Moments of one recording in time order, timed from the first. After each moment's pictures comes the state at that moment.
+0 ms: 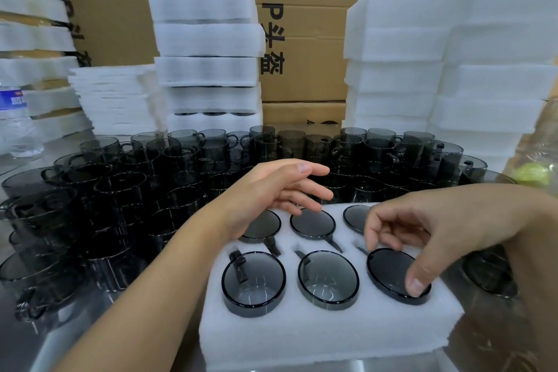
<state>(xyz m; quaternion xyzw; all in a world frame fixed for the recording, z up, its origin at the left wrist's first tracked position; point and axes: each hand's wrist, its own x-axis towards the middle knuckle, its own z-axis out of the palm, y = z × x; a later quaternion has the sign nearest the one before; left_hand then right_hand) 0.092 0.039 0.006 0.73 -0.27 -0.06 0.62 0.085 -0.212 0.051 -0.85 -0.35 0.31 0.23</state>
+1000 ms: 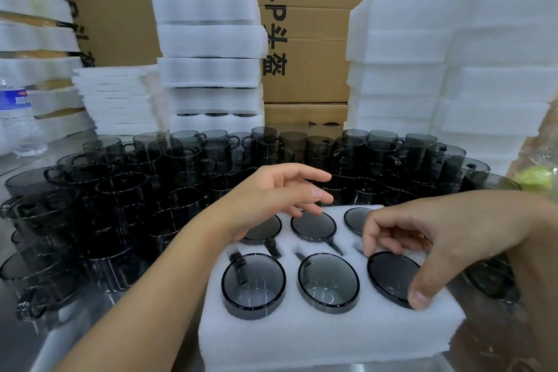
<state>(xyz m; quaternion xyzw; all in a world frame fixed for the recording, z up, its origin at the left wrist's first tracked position) 0.091 0.037 0.008 0.77 -0.26 -0.05 0.59 0.082 -0.207 0.049 -0.87 -0.35 0.30 0.19</state>
